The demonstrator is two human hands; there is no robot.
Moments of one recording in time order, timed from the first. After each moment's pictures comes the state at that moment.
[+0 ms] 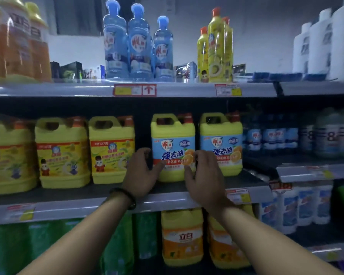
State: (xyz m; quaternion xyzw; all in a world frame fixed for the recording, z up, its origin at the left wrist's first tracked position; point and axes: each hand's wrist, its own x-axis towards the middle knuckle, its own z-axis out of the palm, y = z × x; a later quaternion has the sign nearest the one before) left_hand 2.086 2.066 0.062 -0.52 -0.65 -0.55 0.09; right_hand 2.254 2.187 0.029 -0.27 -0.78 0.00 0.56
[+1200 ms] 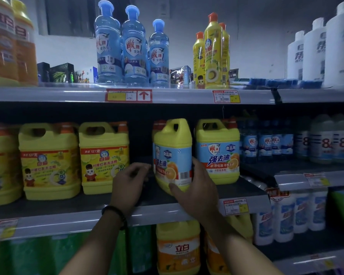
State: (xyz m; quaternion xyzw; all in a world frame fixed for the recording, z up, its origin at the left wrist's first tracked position) left_hand 2.068 2.075 0.044 -0.44 -0.58 -0.68 0.00; right_hand 2.235 2.192 0.014 -0.28 -0.76 0.11 0.57
